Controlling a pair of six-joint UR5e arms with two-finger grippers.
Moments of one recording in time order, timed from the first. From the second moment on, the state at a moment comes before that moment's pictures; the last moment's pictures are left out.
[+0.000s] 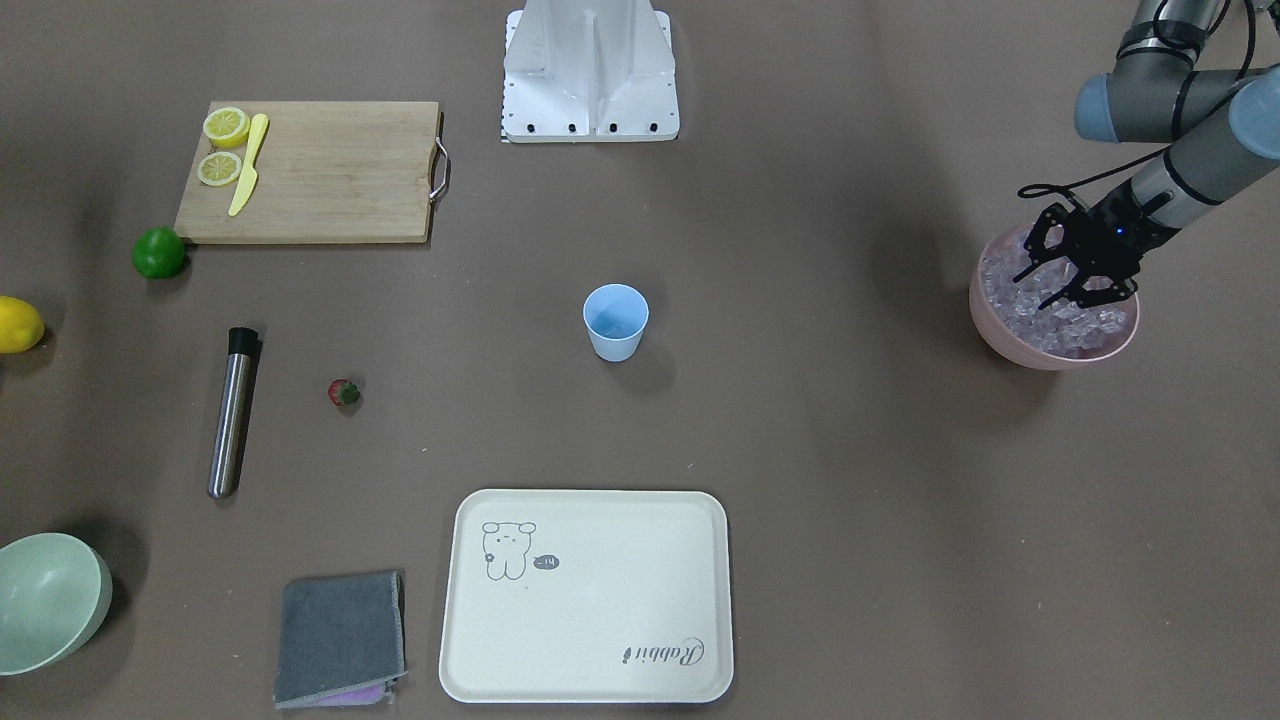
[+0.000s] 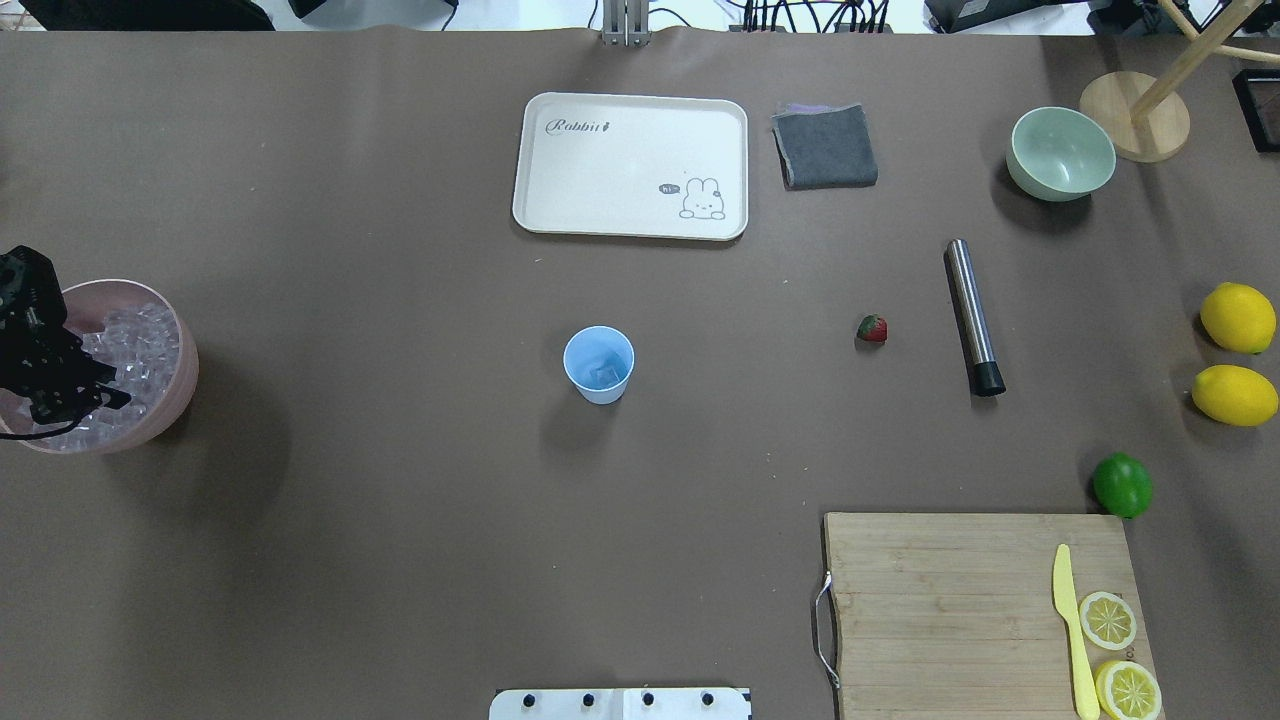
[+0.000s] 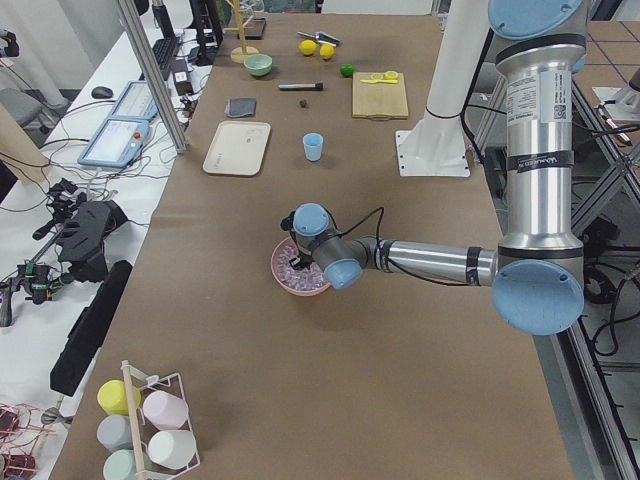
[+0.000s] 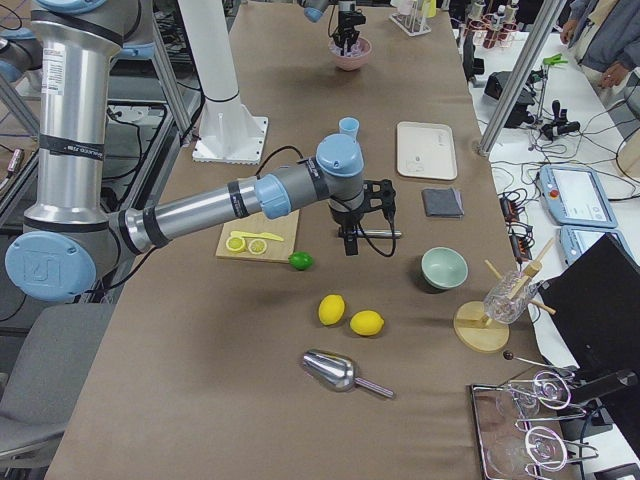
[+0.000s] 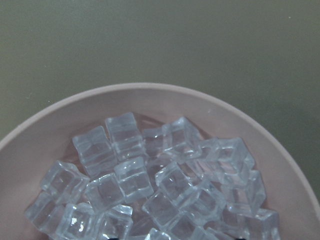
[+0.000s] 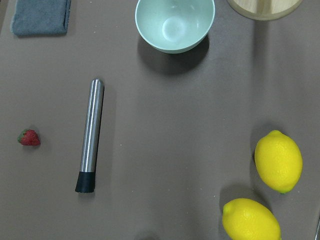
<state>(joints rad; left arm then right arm) -0.99 -1.48 -1.64 -2.38 -2.34 0.05 1.40 -1.70 2.03 -1.47 2.42 0.34</state>
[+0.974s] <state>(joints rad) -1.12 -1.57 -1.64 -2.30 -2.53 0.04 1.42 -1.72 2.03 -1.47 2.44 0.34</state>
